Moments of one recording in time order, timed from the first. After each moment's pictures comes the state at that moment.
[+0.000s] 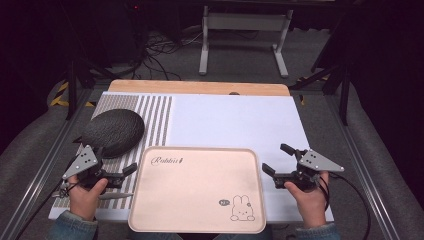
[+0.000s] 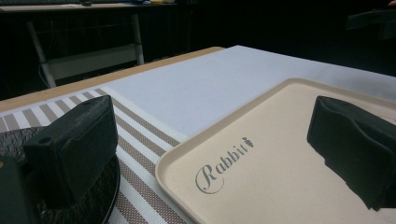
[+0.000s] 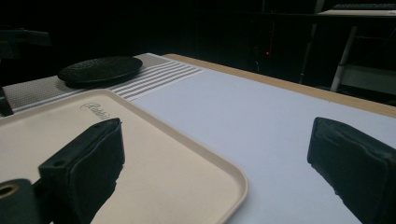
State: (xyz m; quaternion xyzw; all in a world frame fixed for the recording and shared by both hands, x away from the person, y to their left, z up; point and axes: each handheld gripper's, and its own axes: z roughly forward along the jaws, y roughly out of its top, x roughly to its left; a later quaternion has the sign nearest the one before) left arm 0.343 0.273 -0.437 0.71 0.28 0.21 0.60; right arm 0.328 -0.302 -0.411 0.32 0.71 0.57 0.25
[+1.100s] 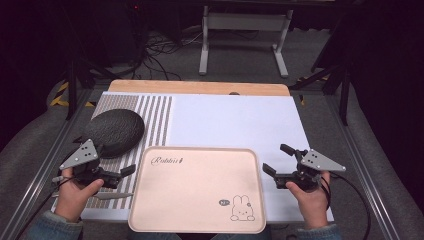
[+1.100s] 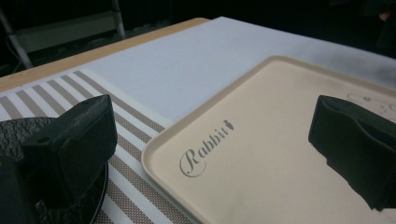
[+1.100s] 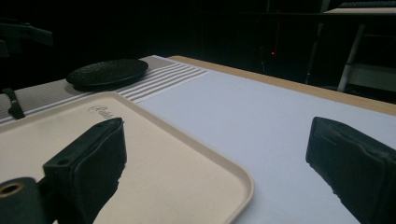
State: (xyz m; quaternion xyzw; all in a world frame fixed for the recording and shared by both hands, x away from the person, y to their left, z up) left arm 0.342 0.268 -0.404 0.79 0.26 0.18 0.54; right arm 0.326 -0.303 -0.408 0.32 0.71 0.58 0.24
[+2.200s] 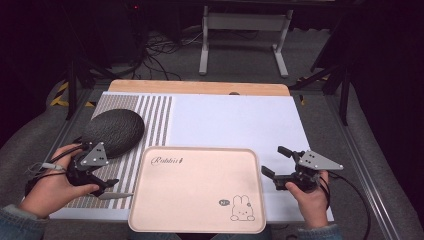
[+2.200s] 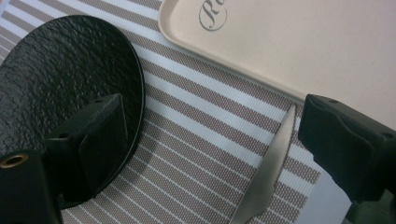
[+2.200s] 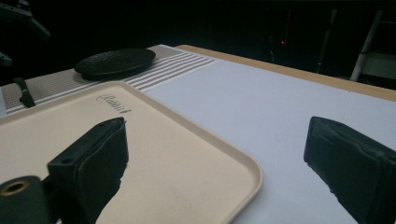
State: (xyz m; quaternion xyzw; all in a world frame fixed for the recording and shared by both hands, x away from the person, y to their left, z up) left arm 0.339 0.272 -0.368 0.94 0.20 0.17 0.22; right arm 0.328 -0.302 -0.412 0.31 0.73 0.57 0.22
